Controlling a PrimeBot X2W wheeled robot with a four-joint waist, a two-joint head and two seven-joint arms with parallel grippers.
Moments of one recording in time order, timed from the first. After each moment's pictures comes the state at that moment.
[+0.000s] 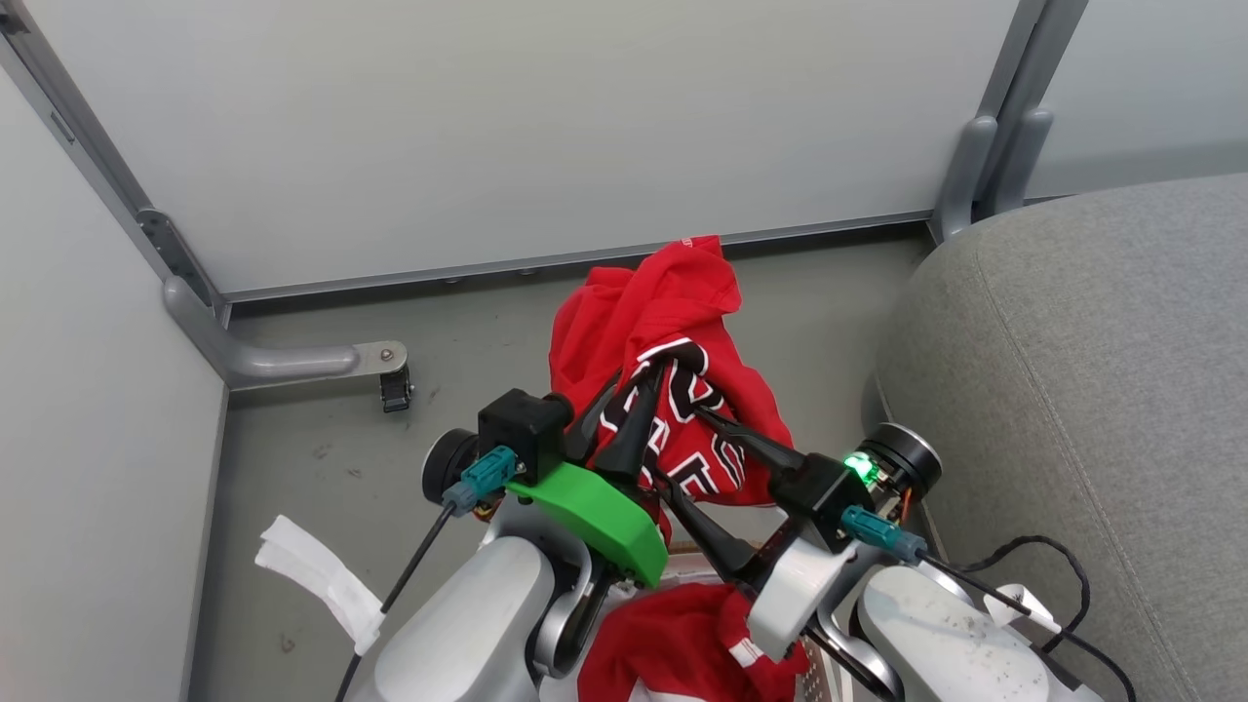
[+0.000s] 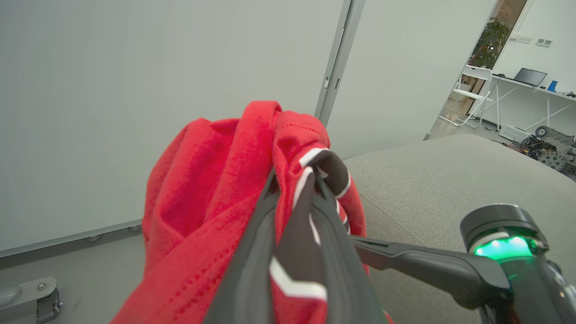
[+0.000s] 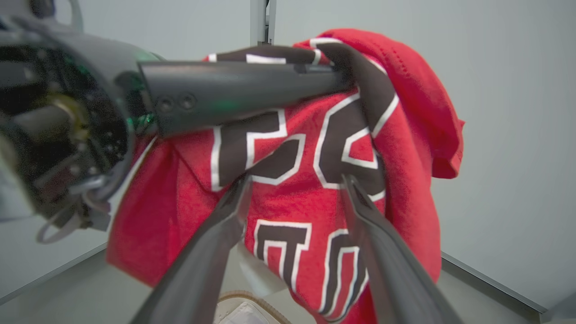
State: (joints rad) left arm -0.48 0.05 -0.75 0.44 -0.63 -0.01 -0.26; right arm -0.42 -0.15 0.67 0.35 0.23 0.13 -0.26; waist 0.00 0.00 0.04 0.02
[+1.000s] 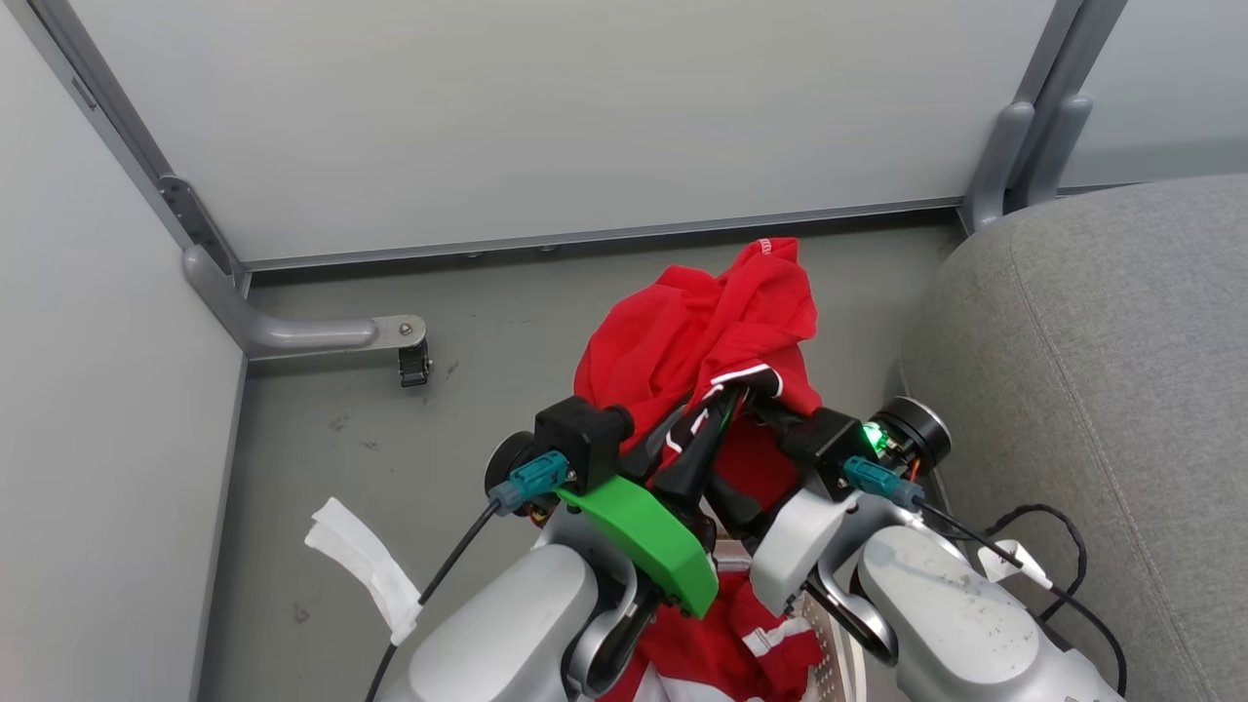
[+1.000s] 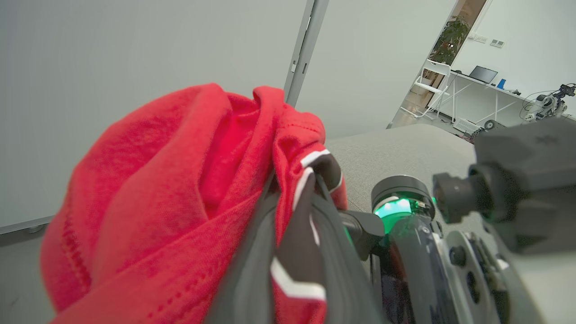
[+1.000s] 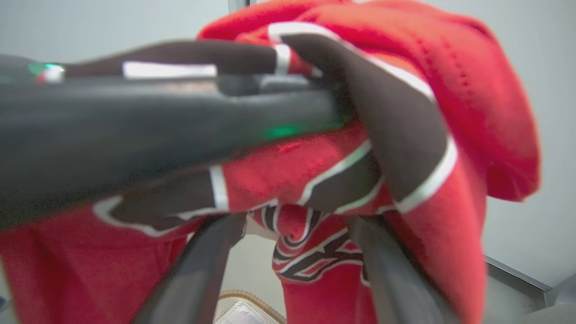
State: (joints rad) left arm -0.53 0.05 -0.90 0.42 -0.75 -0.05 -0.26; right arm -0.49 -0.11 0.63 0.50 0.25 0.13 -0.26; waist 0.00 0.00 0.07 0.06
